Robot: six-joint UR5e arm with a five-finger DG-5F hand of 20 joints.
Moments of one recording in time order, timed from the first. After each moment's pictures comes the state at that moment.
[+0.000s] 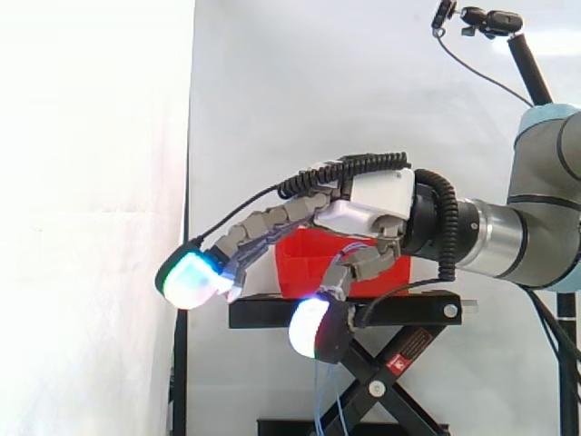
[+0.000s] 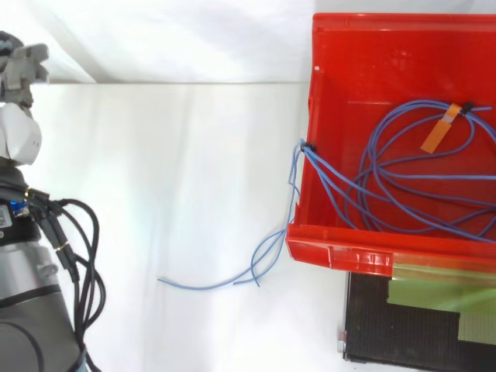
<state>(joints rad) 0.11 -2.31 -1.15 -2.61 -1.80 -1.50</state>
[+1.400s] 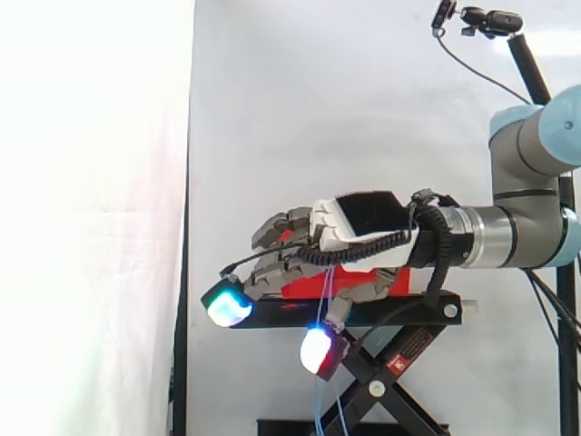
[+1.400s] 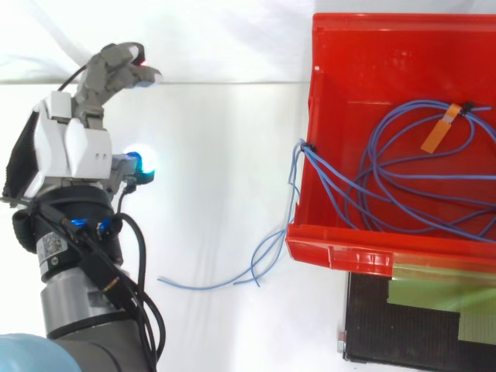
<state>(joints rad) -0.01 -2.31 -1.08 -2.90 -1.90 -2.28</state>
